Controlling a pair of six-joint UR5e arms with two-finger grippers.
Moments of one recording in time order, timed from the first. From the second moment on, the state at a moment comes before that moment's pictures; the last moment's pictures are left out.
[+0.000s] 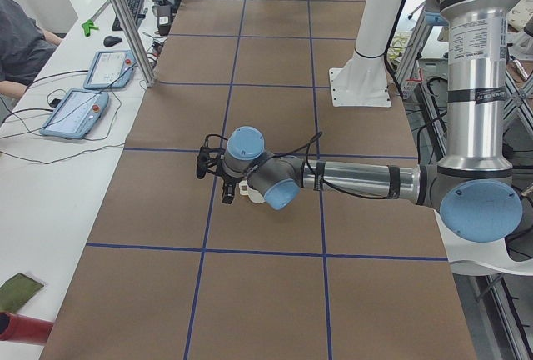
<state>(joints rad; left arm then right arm) -1.28 -1.49 -1.66 -2.34 -2.33 -0.75 1.13 -1.64 1.90 -1.01 2.20 0.62</state>
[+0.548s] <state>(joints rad) -1.09 -1.39 -1.73 -2.35 -2.18 -0.88 1.12 -1.64 1.91 -1.01 2.20 0.62</state>
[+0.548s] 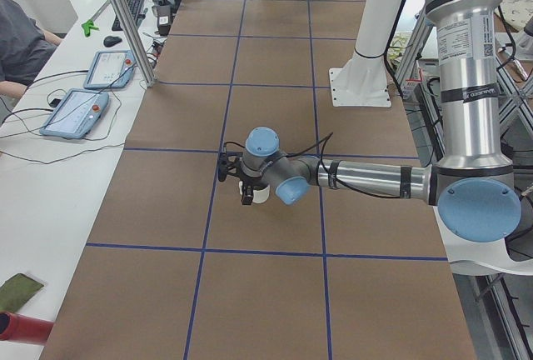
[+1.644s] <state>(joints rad) -1.05 -1.43 -1.67 -2.40 -2.17 -0.87 1.10 -1.64 1.90 -1.01 2.17 0.62</state>
